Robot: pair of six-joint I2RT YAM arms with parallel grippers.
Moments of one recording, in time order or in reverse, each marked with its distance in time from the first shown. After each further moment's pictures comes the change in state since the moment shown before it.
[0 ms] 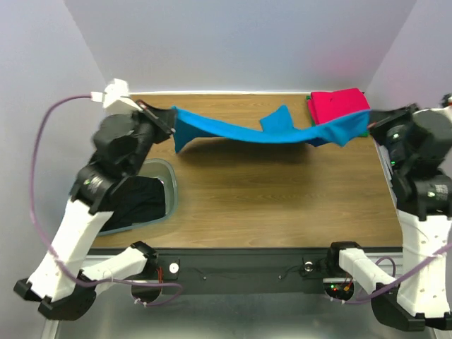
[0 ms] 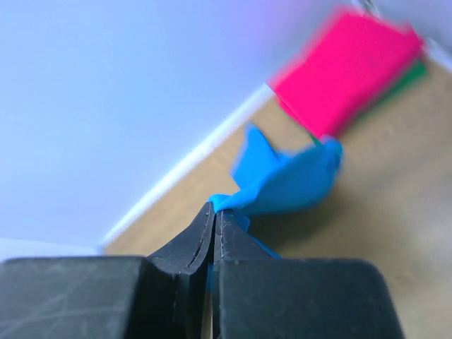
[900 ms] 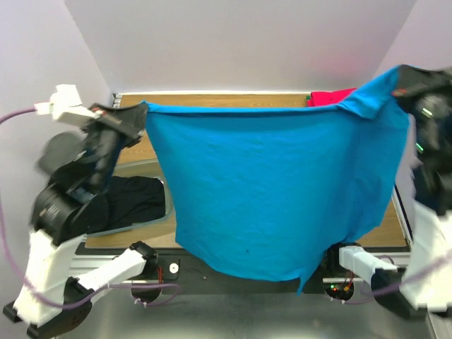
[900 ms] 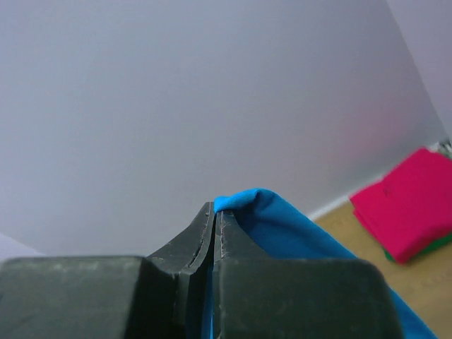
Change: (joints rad) left arm -0.002 -0.117 0.282 -0.088 0.002 0.018; right arm 0.000 0.133 0.537 0.078 -0.055 -0.099
